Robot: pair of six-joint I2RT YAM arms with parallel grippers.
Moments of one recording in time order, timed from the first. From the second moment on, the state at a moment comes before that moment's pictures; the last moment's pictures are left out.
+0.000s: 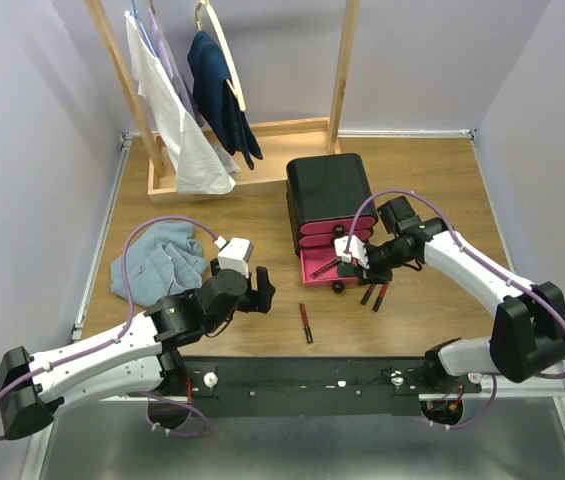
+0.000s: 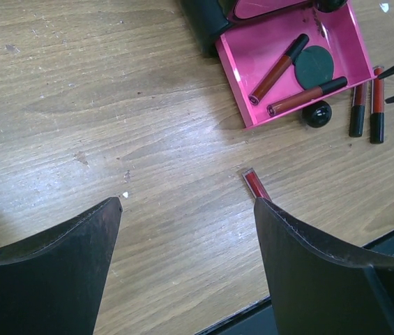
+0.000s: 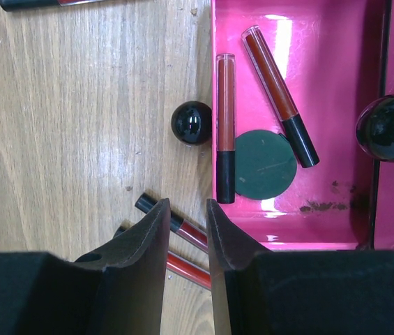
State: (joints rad) left arm -1.05 0.77 0.53 -0.34 -0.44 -0.63; right arm 0.40 1.37 0.91 -0.81 -0.62 -1.19
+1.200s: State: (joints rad) left arm -1.03 0.69 0.50 -0.34 -0.44 -0.66; right arm 0.44 1.42 0.95 -0.66 -0.49 -1.23
